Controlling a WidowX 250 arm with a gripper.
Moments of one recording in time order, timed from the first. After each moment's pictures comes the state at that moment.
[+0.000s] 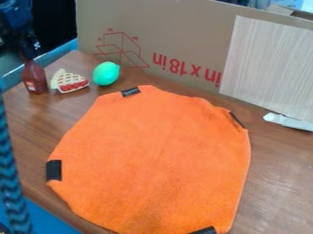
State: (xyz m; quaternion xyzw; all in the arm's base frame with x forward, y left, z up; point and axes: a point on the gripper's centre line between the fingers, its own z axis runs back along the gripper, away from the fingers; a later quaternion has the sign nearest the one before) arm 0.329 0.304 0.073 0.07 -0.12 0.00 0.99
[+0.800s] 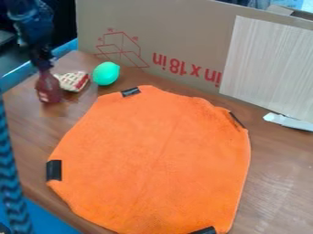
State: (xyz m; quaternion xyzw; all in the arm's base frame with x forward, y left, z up) arm 0.320 0.239 0.073 0.09 -0.12 -0.11 0.98
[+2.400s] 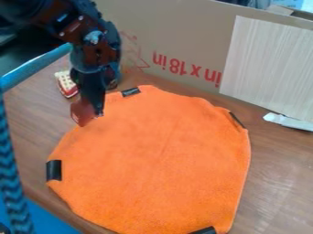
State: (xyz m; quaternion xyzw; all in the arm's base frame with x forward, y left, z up) arm 0.290 0.094 0.083 0.27 -0.13 -0.27 0.92
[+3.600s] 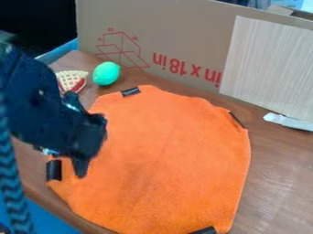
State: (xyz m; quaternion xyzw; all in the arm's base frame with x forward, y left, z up) arm 0.225 0.053 0.058 0.34 -0.18 -0.35 0.85
